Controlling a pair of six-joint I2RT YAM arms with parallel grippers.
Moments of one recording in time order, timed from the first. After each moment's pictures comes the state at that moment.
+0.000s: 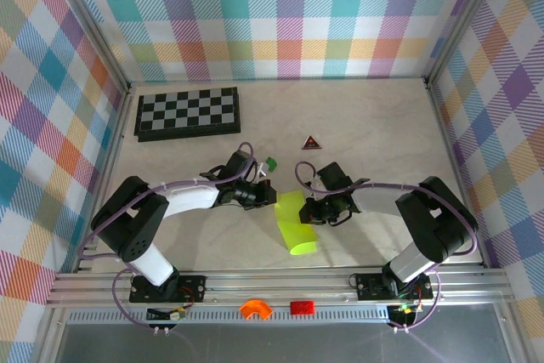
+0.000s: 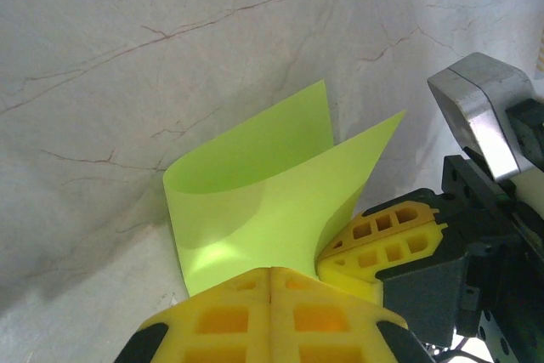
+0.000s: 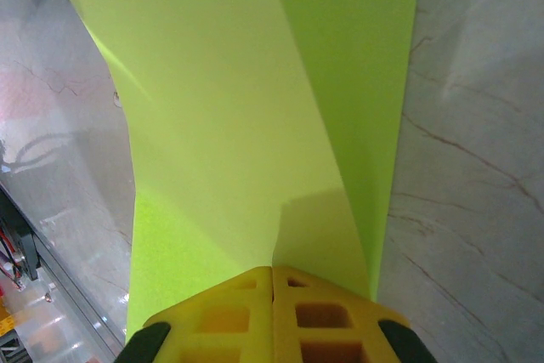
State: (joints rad) left arm -0.65 1.62 0.77 -0.06 0.50 -0.78; right arm 0.61 1.57 0.62 -0.23 -0.58 0.49
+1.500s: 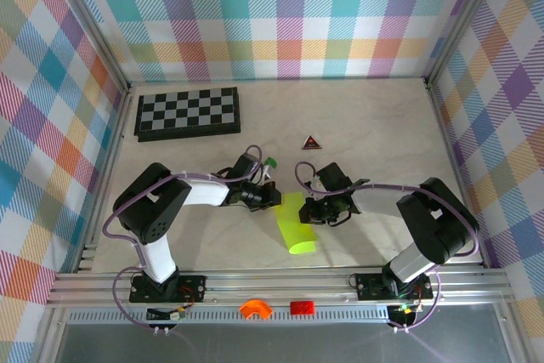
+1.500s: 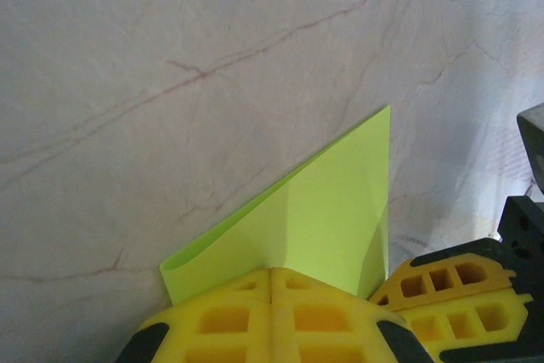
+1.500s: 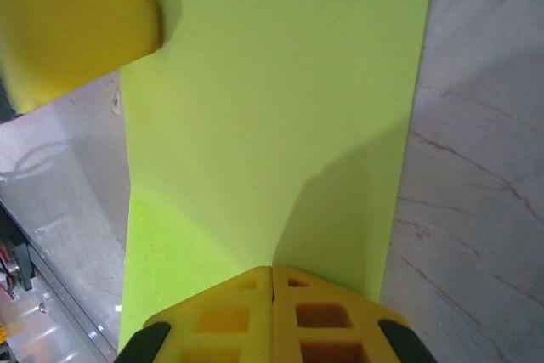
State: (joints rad) left arm -0.64 1.80 0.79 0.08 0.52 -0.81; right arm 0.62 1.56 0.62 -0.23 -0.55 0.51
